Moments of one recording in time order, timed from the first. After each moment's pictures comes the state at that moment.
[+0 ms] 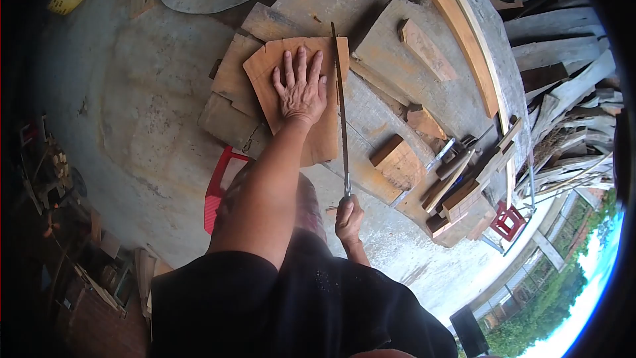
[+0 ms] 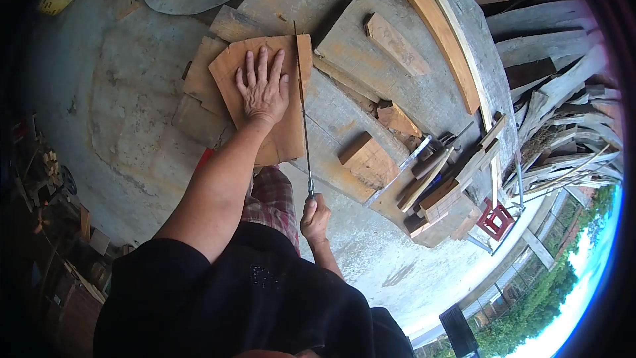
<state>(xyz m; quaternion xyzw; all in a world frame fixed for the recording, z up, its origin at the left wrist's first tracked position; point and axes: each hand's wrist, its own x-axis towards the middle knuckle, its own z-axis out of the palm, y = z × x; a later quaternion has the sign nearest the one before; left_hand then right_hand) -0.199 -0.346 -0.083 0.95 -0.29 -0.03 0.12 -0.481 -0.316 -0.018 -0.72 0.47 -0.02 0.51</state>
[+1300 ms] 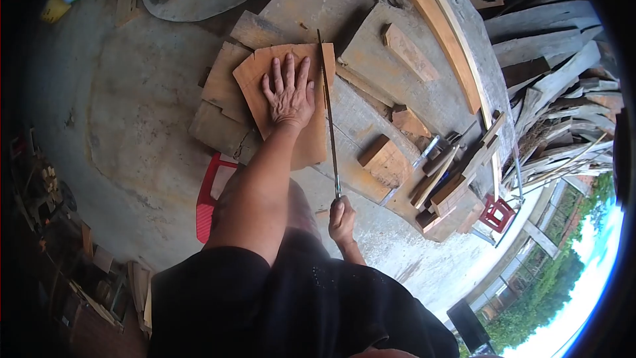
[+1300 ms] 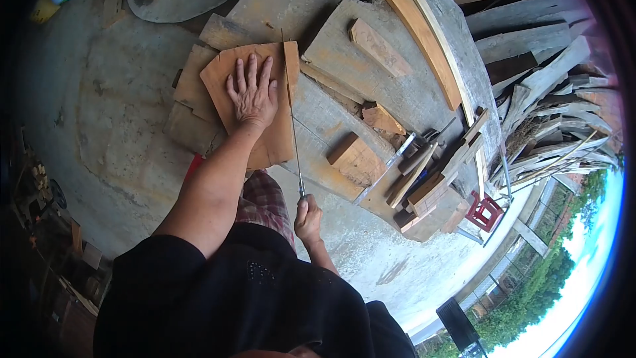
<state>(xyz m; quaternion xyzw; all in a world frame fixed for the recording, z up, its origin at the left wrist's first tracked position) -0.198 -0.346 -0.089 0.95 -0.29 -0.04 0.14 -0.489 -0.309 -0.016 -0.75 0.45 -0.05 0.49</state>
